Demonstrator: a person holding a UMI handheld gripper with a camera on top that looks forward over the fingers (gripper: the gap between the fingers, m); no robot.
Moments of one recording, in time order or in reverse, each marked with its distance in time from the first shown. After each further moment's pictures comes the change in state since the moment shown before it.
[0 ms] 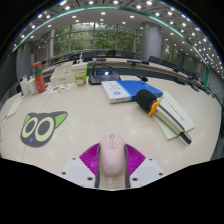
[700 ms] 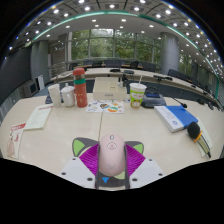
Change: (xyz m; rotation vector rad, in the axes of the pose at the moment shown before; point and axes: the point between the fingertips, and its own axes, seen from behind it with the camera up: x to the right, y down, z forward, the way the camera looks) arm -0.263 -0.093 -0.016 0.097 -0.147 -0.083
